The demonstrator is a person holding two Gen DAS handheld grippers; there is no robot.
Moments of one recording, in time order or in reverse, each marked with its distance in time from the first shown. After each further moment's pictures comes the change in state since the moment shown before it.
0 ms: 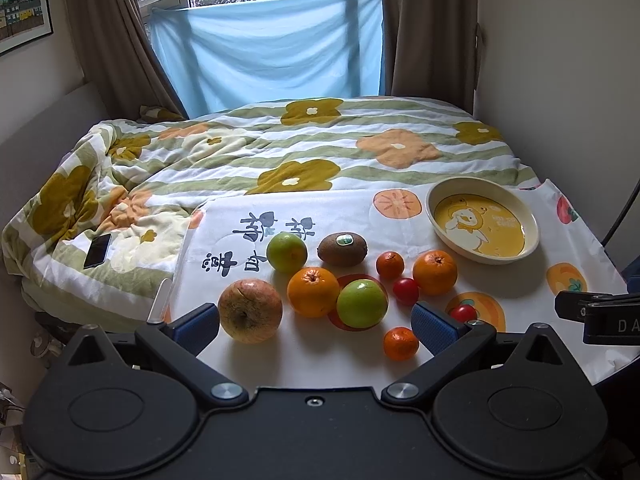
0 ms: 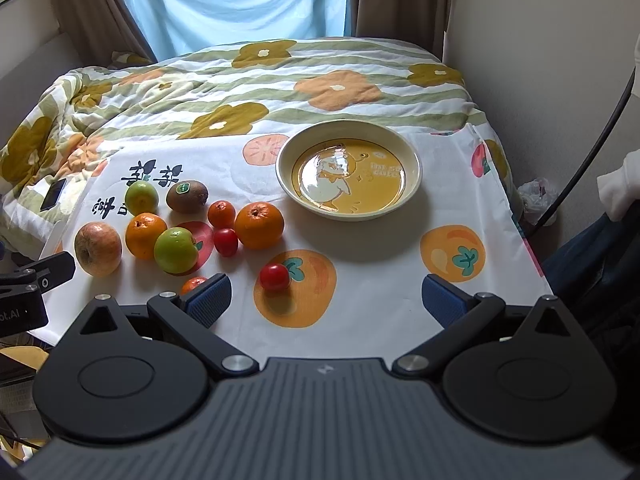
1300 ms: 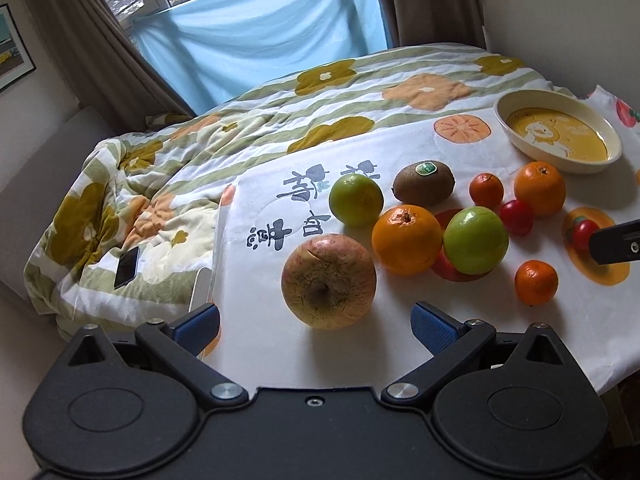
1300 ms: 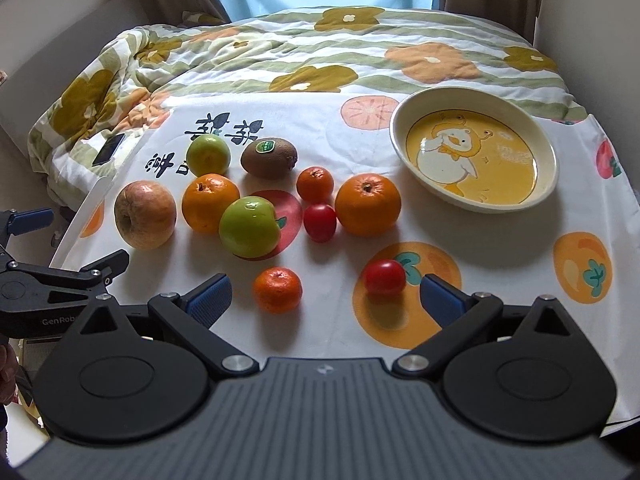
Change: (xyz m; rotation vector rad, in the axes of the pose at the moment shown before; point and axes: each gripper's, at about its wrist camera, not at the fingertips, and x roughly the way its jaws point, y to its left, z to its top) left arm 0.099 0.049 -0.041 0.220 0.049 0.113; right arm 0.084 0.066 -0.006 -0.104 0.078 0.210
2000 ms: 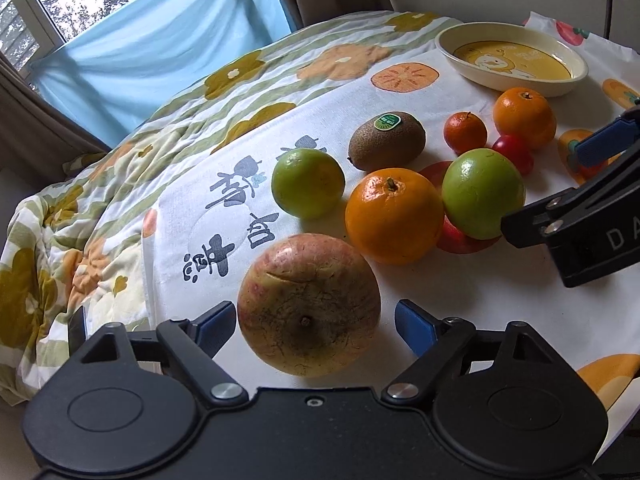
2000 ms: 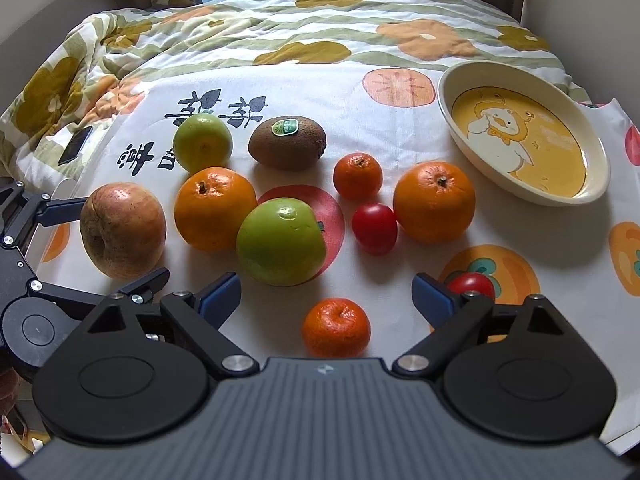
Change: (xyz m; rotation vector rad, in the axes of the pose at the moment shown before) left arm 0.071 0.002 0.003 0.262 -0.002 -0.174; right arm 0.077 0.054 0.014 0.039 0.054 -0.093
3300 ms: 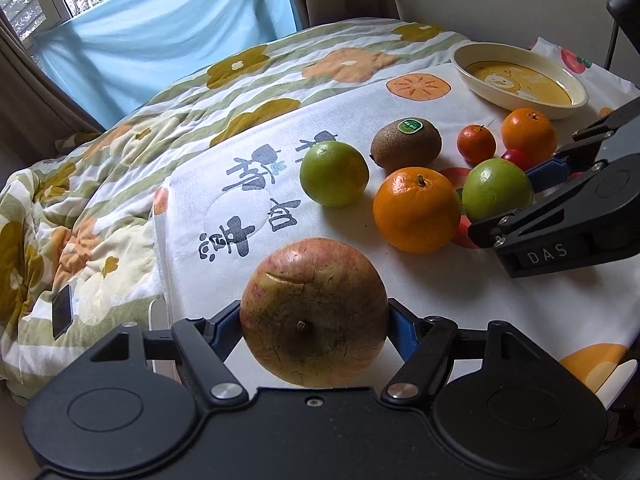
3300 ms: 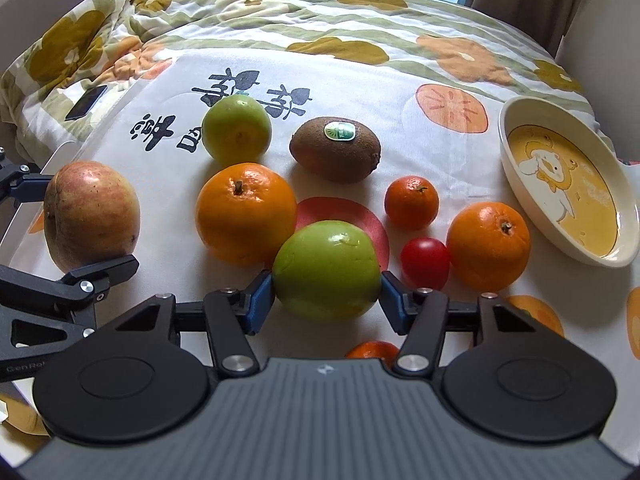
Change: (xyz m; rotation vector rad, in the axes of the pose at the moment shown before) left arm -0.014 0.034 -0.010 -0.095 -0.003 -0.067; right arm 0.025 0.034 0.012 -0.159 0.000 -0.010
